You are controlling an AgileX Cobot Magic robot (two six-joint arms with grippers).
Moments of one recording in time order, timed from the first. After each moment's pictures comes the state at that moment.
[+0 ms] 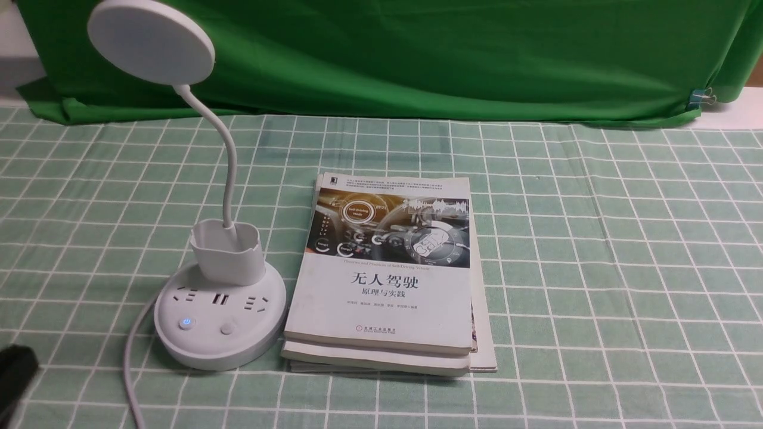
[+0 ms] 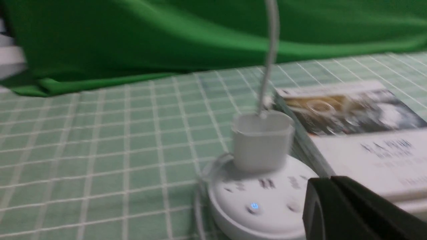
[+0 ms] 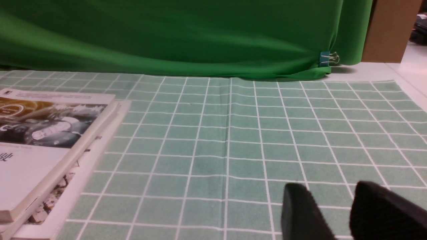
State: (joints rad) right arm 0.04 0.00 0.01 -0.04 0.24 -0.02; left arm -0.11 0.07 -0.20 -0.12 0.35 0.21
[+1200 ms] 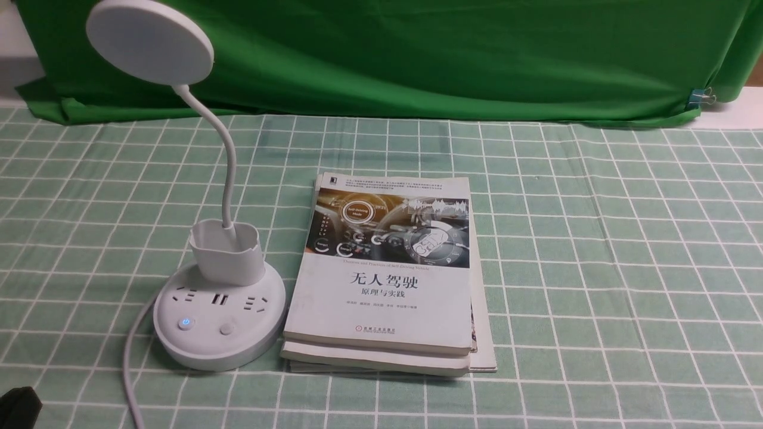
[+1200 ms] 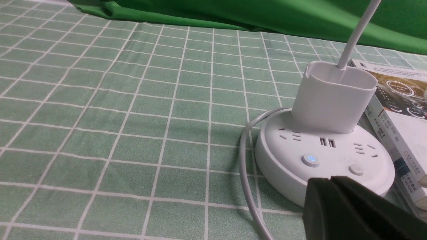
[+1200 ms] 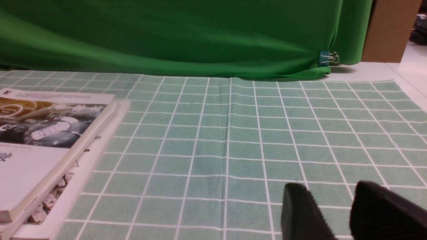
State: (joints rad) right arm 0.04 0.00 0.01 -0.04 0.24 -0.02; left arm 0.05 0.00 0.01 -0.23 0.30 0.17
